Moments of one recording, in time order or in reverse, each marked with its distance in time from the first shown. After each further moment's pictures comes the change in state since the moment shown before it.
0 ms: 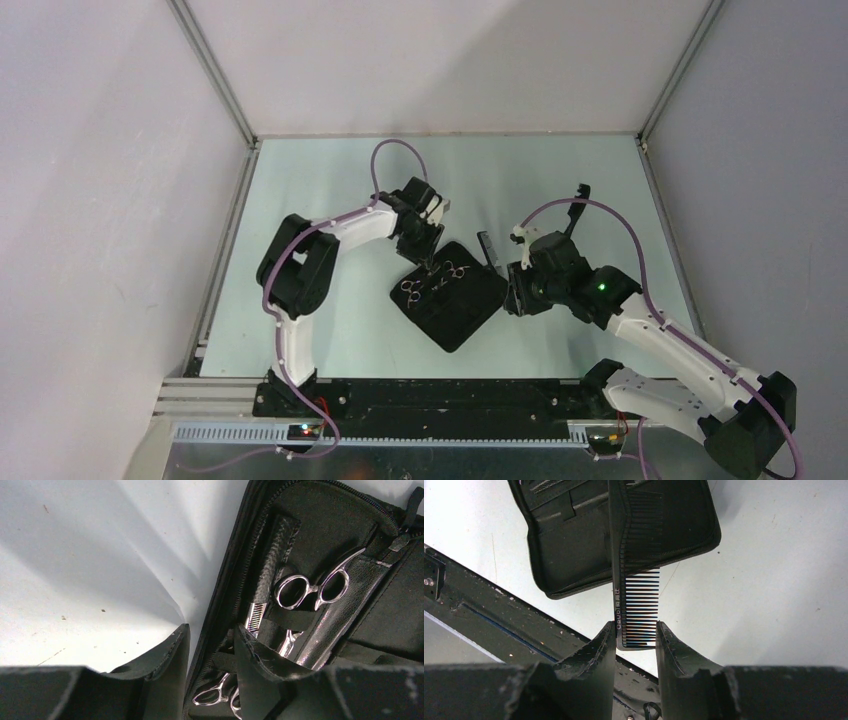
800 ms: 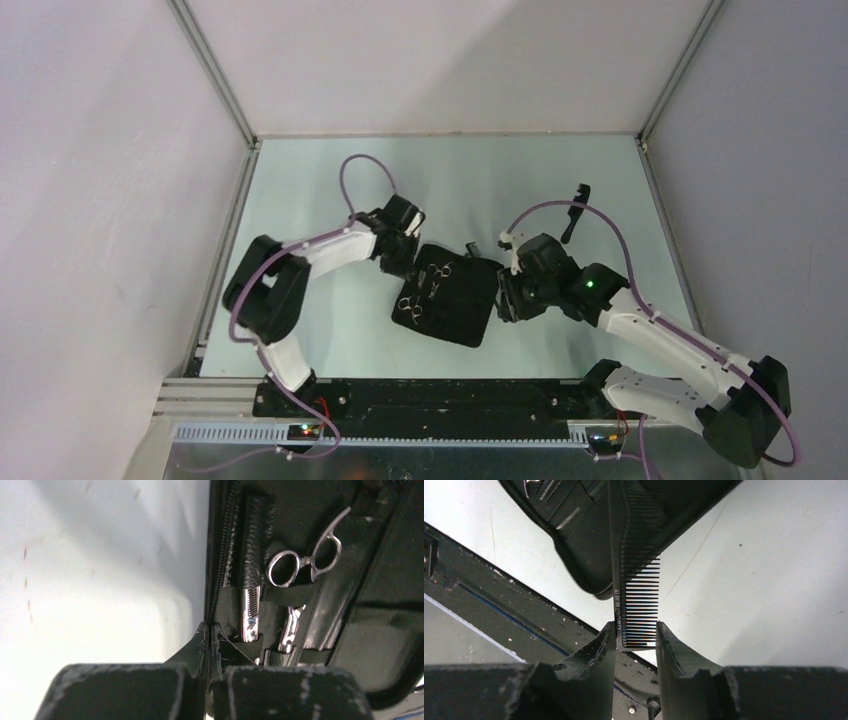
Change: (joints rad) left arm 0.002 -0.196 -0.243 0.078 -0.087 -0.202; right arm 0.044 0.048 0.009 -0.011 -0.019 -0.004
